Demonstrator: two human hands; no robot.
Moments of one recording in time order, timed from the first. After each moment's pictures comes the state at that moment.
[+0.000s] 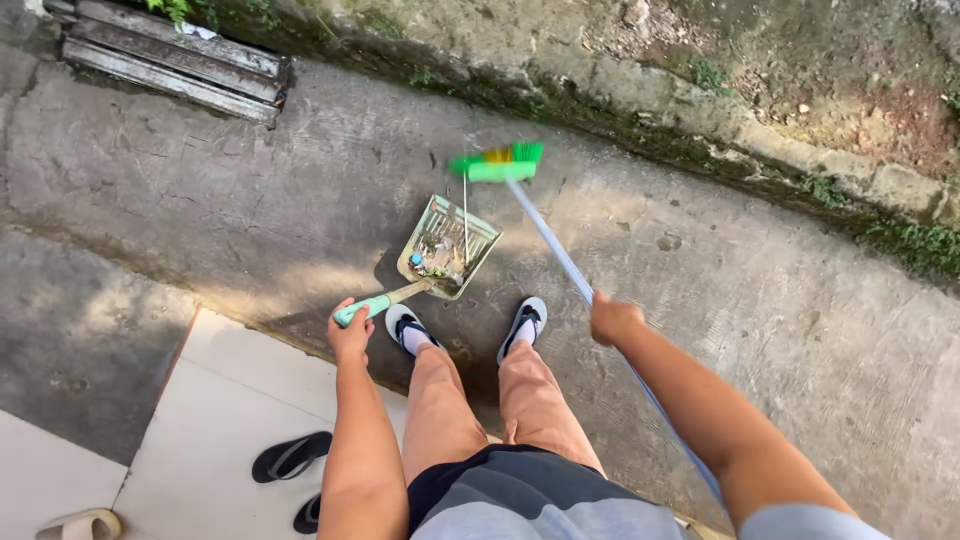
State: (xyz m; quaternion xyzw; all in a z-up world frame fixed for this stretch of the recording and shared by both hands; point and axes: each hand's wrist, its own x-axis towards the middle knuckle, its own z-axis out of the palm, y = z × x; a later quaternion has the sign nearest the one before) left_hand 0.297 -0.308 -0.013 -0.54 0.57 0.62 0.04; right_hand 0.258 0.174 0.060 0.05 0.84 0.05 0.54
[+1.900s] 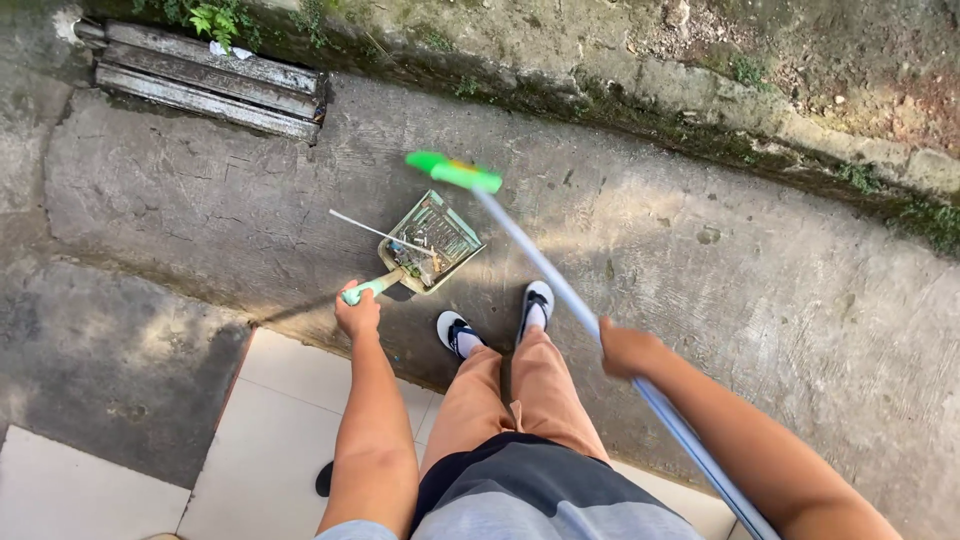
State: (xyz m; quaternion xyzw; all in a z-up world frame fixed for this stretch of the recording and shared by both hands) left_hand 0.214 -0.470 -0.023 -0.52 0.64 0.56 0.00; right_hand 0.258 -0.028 0.160 0.03 0.81 -0.01 0.58
